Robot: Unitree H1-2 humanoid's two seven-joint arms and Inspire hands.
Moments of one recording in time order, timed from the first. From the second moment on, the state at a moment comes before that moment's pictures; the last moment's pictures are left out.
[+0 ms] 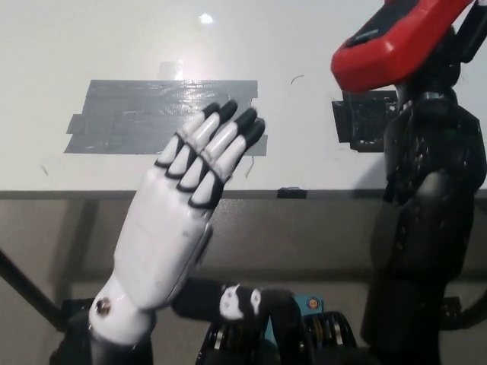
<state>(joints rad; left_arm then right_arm) -0.24 0.11 -0.22 -0.58 0.84 -0.30 0.07 -0.88 0.23 -0.39 -0.02 1.30 -0.01 -0.68</state>
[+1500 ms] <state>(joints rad) 0.02 0.12 -0.19 -0.55 0.81 -0.44 0.08 -1.17 -0.09 -0.36 1.17 0.72 -0.38 -0.41</state>
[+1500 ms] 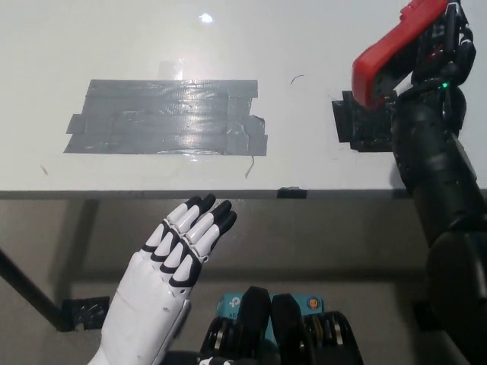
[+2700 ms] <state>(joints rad) 0.02 0.12 -0.17 -0.54 0.79 -0.44 0.08 -1.08 -0.16 0.05 1.33 0.16 -0.39 -0.62</state>
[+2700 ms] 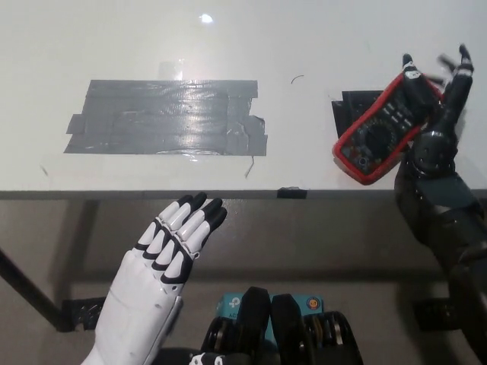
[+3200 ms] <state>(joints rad) 0.02 0.12 -0.17 -0.52 0.78 -0.44 0.08 -1.10 -0.20 0.17 1.14 -0.09 -0.40 -0.73</state>
